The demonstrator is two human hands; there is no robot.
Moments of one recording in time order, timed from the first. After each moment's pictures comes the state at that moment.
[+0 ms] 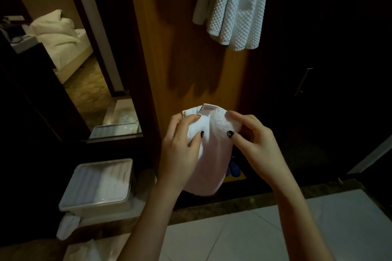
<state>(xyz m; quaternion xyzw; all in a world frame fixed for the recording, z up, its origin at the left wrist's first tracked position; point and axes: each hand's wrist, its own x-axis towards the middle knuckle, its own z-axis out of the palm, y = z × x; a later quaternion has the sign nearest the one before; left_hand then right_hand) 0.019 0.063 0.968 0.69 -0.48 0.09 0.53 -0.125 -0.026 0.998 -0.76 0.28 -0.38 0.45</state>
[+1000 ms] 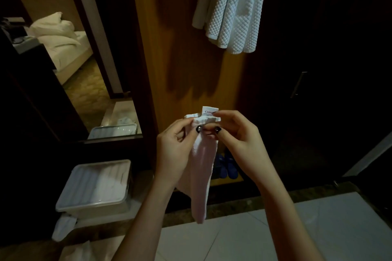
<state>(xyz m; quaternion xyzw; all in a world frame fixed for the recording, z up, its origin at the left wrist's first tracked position) 0.013 0.075 0.976 0.58 -0.42 -0.11 0.69 -0.114 -0.003 1.004 -0.72 0.20 -0.39 0.53</state>
